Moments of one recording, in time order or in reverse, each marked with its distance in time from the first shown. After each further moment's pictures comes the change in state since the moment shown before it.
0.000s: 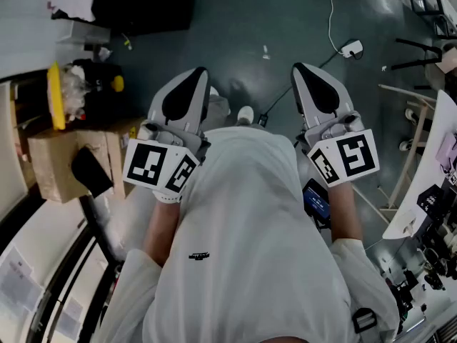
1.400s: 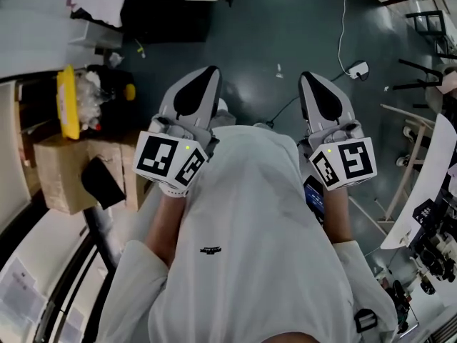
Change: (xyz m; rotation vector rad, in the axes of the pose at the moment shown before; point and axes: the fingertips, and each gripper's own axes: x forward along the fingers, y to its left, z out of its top) left arm 0.002 0.129 0.047 -0.031 -0.058 -0.006; right arm 0.119 0.038 0.031 -0.014 0.017 -0.044
